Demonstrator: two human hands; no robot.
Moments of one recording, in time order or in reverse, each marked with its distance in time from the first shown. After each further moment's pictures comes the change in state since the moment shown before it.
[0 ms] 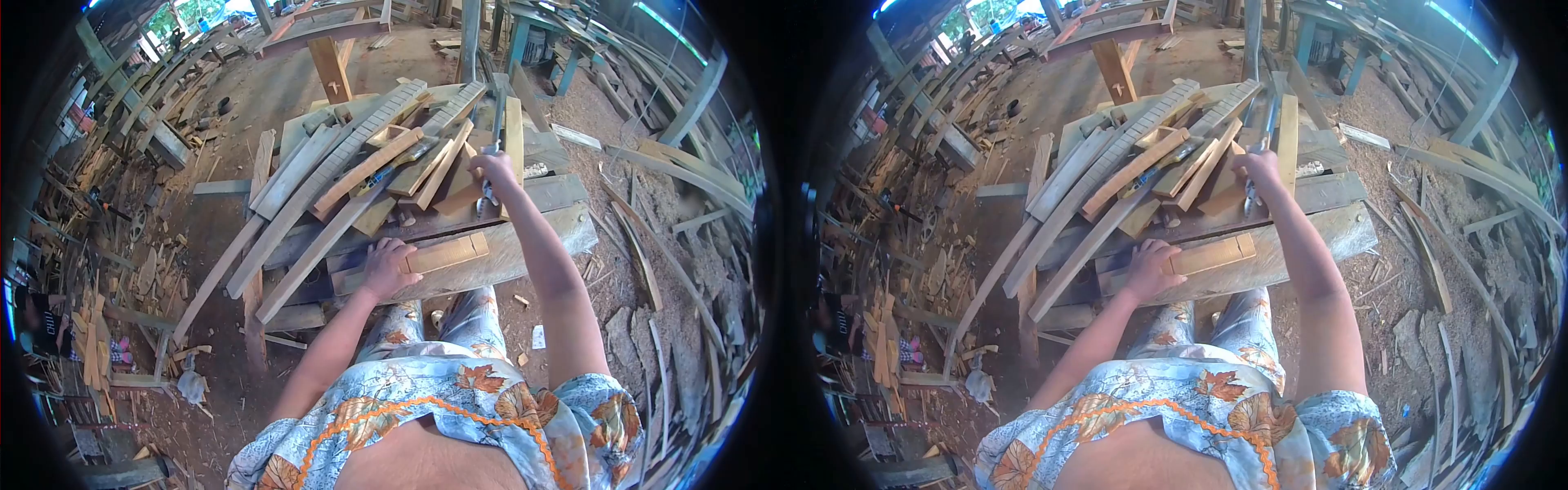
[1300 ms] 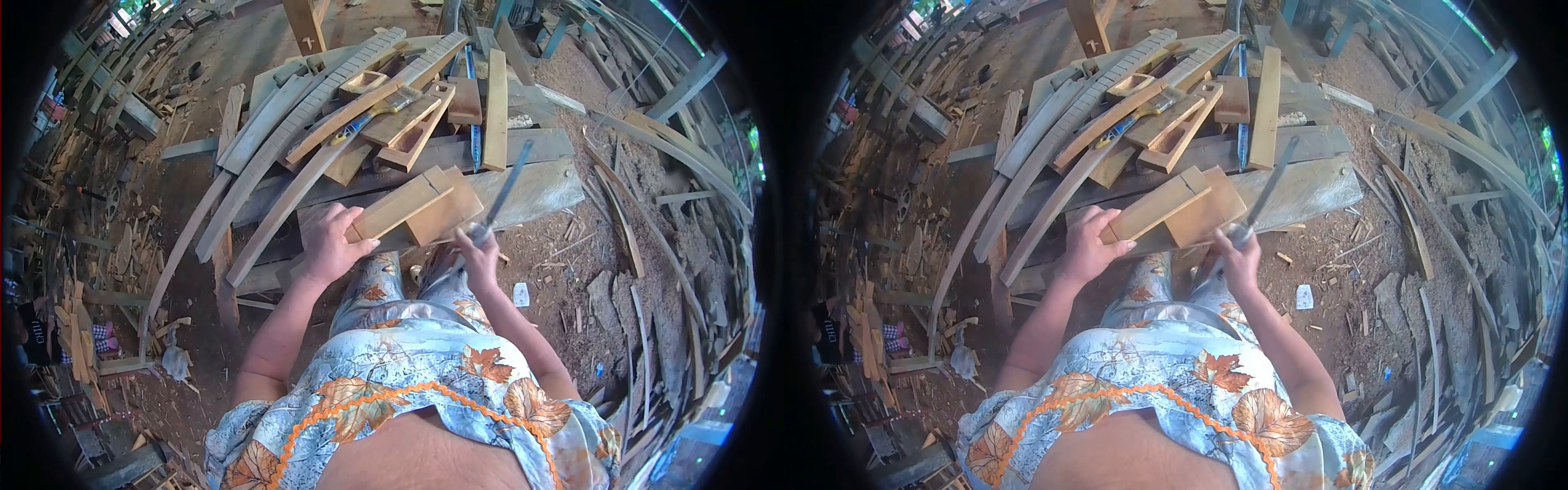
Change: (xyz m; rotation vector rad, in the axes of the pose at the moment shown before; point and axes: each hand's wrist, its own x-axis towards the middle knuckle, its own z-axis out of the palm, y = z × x) left_hand -0.049 0.029 -0.069 -0.176 0.139 0.004; right_hand -0.233 0.143 -0.004 0.363 0.156 -0.056
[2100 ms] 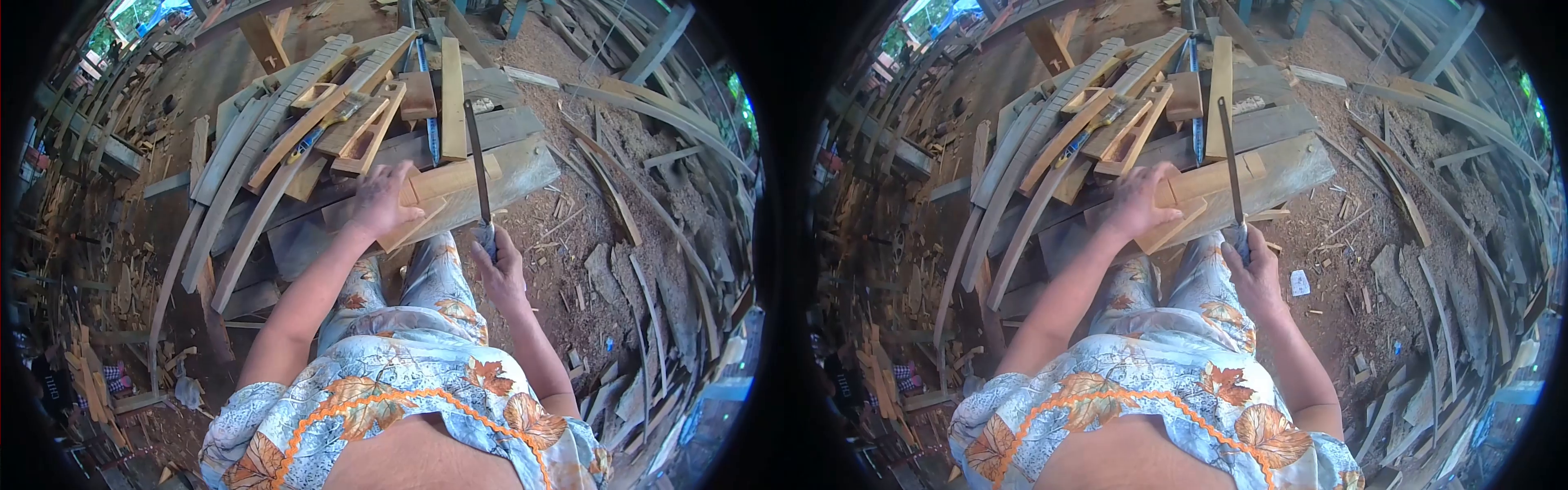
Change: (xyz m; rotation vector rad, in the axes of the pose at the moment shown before) left_hand 0.103 0.048 0.113 0.217 -0.184 0.163; right_hand -0.043 -0.119 -0.056 -0.441 -0.109 -0.013
